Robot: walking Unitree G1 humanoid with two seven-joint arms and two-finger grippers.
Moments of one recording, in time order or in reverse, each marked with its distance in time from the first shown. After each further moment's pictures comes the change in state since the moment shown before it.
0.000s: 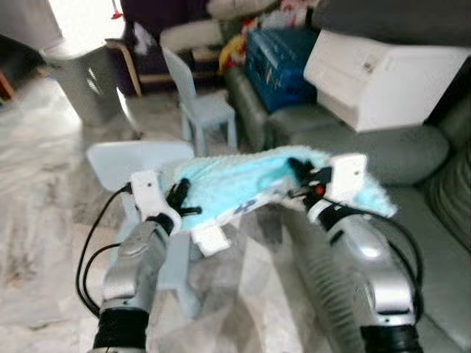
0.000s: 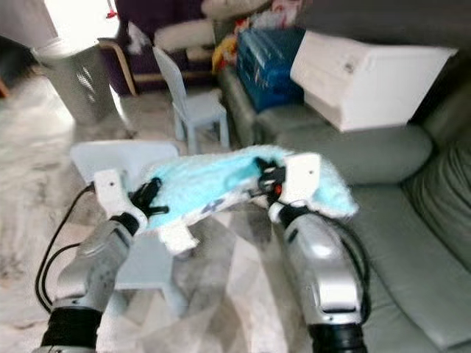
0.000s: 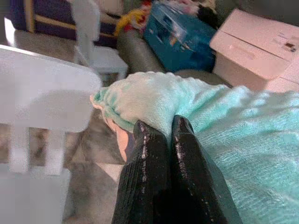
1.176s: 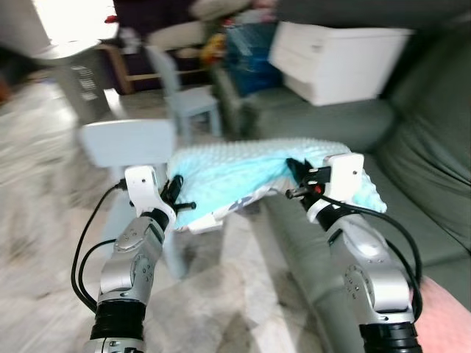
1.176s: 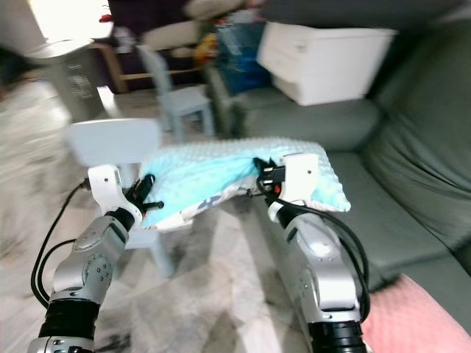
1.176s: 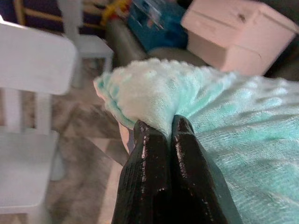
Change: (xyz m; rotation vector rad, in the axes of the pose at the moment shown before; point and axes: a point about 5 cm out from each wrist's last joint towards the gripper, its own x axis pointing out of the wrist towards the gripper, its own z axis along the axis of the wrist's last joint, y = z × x) left arm 0.007 0.010 0.004 0.006 0.000 0.034; right arm 0.000 -0.002 -0.004 0.014 0.019 -0.007
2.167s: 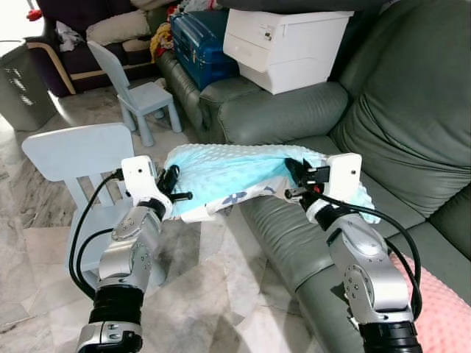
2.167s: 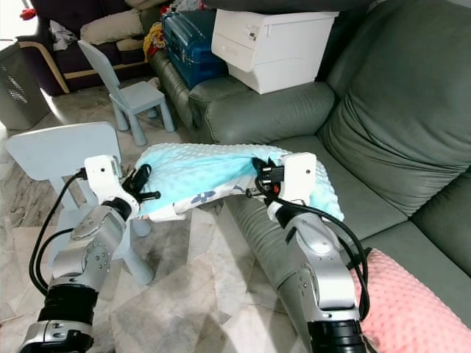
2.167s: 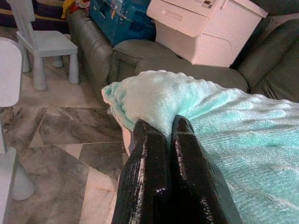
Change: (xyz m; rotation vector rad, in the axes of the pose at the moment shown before) left arm 0.009 0.005 0.012 0.025 -0.039 0.010; right arm 0.000 0.000 0.000 -0.001 0.006 0.001
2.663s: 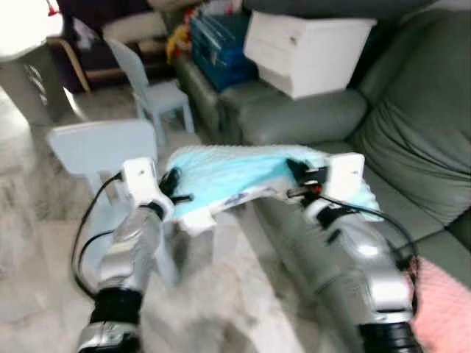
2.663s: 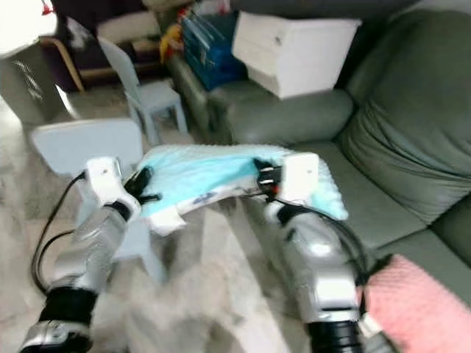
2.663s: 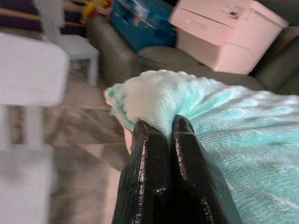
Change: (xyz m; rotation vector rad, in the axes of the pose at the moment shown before) left arm -0.003 0.011 -0.002 0.007 0.014 0.028; right arm 0.004 0.012 0.000 0.015 -0.006 0.039
